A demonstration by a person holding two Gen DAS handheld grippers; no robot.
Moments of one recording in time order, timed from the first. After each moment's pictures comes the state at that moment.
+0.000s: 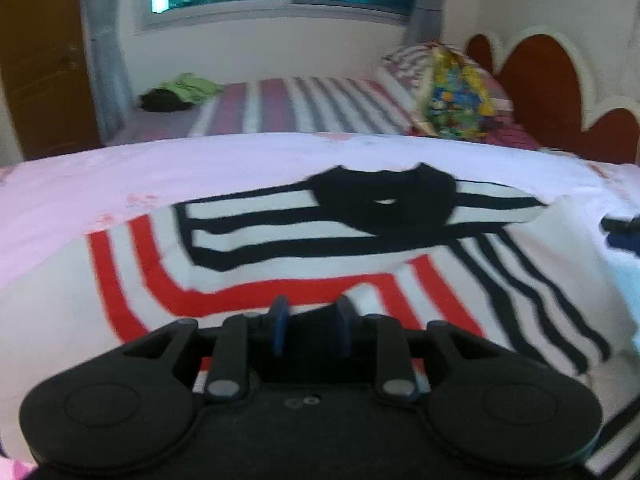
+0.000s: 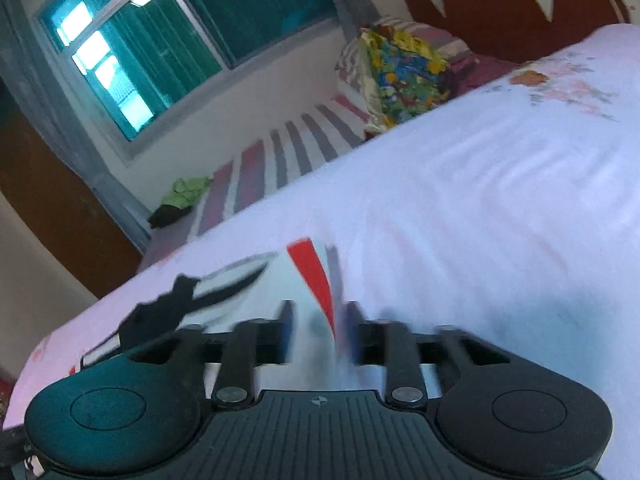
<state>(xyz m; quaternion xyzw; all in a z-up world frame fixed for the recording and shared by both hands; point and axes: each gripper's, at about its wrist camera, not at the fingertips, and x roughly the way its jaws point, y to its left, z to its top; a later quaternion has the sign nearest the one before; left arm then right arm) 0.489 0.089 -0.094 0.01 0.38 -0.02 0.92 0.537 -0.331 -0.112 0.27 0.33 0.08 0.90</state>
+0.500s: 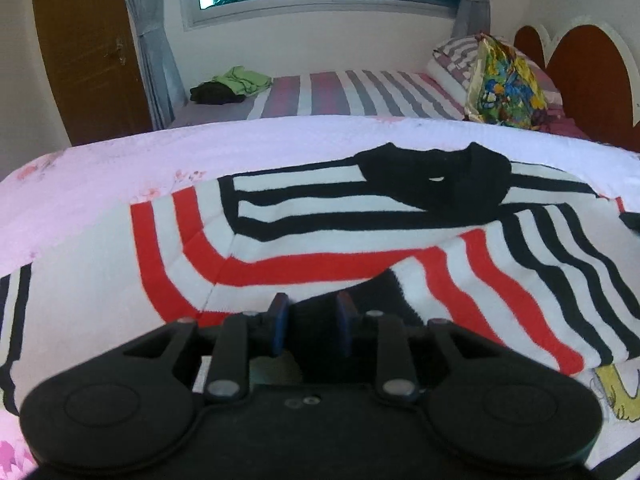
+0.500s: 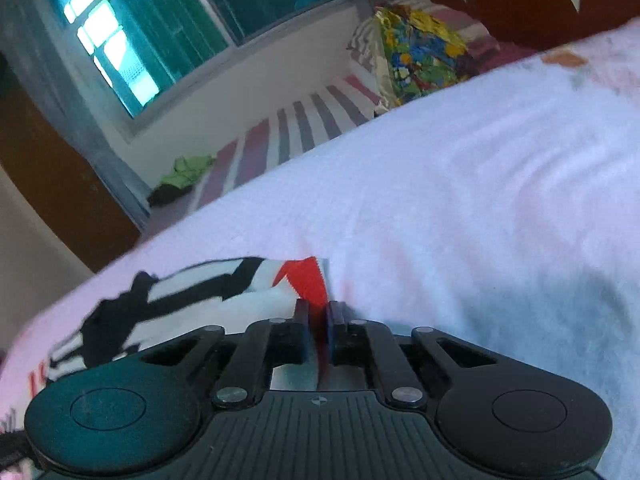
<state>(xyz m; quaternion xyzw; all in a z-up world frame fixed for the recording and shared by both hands) 0.480 0.083 -0.108 0.02 0.39 0.06 0.92 0.582 -0.342 -0.150 0.24 0.37 0.10 0.89</state>
